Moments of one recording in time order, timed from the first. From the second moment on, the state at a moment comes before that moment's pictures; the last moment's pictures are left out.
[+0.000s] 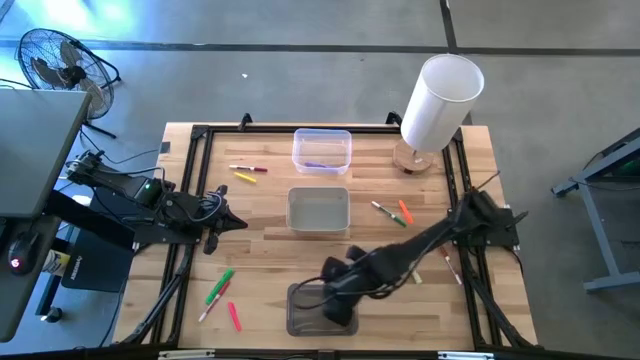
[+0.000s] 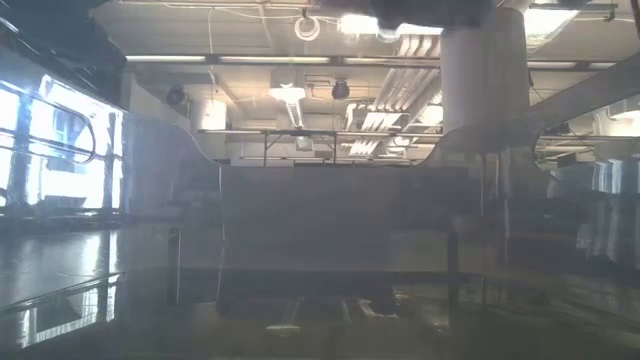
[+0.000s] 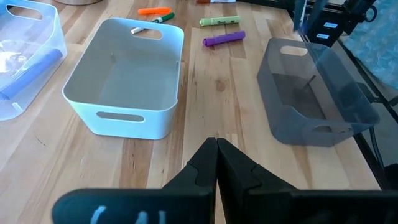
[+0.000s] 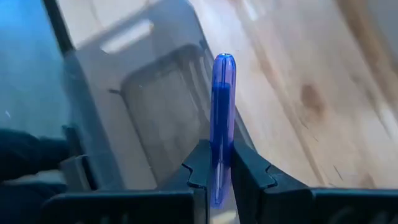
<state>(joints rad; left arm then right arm) -0.40 0.47 0.52 -0.55 -0.27 -0.35 0.50 2.02 1.78 -0.90 0.14 0.91</state>
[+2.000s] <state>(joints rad) -0.40 0.60 0.58 -0.49 -0.53 -0.47 0.46 0.98 0.51 -0.01 0.43 0.80</state>
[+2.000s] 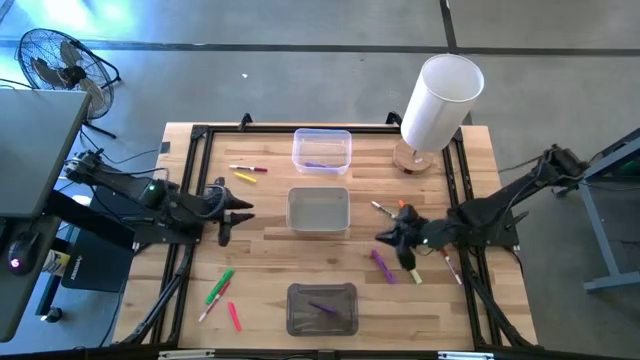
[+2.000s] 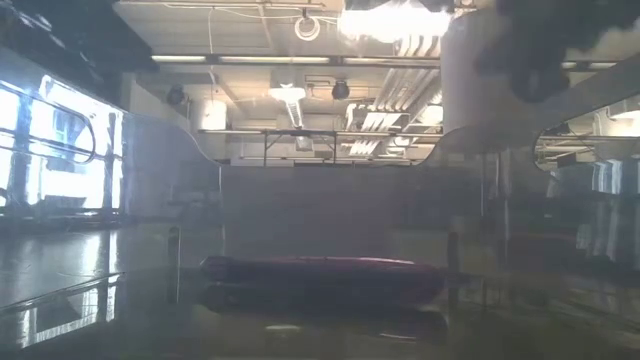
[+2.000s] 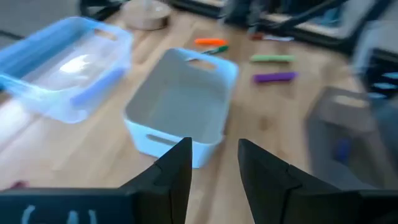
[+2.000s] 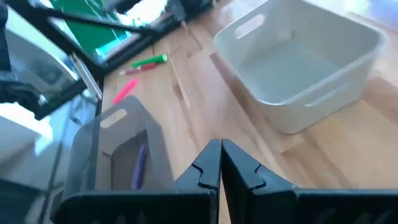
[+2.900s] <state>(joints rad) -0.58 1.41 1.06 -1.14 0.13 -1.59 0.06 0.54 0.15 0.30 -0.06 0.33</state>
